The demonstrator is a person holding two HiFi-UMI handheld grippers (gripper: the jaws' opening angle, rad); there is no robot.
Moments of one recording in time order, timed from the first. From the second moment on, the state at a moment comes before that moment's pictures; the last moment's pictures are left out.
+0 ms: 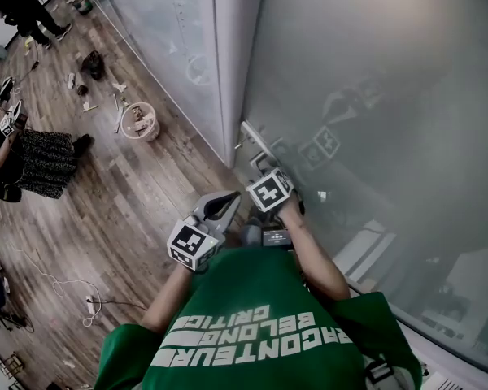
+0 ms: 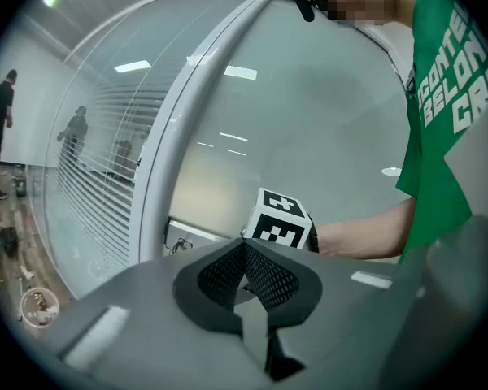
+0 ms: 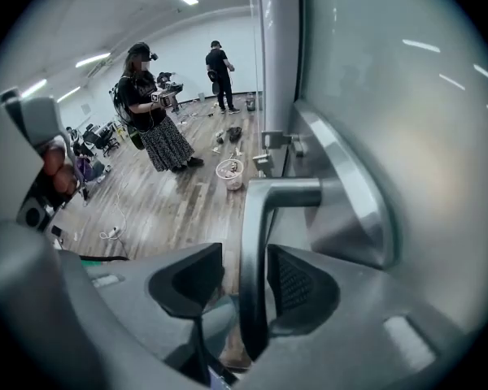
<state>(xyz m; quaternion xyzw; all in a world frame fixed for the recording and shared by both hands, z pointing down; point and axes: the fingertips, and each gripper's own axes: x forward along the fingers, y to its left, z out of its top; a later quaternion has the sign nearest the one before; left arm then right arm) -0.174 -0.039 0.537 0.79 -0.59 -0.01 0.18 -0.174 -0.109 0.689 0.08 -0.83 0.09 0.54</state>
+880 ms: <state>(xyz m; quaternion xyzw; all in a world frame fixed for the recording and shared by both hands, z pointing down) -0.193 -0.039 0.551 0.78 -0.59 -0.04 0.21 -0.166 -0.107 0.730 0.02 -0.74 0.09 0.67</state>
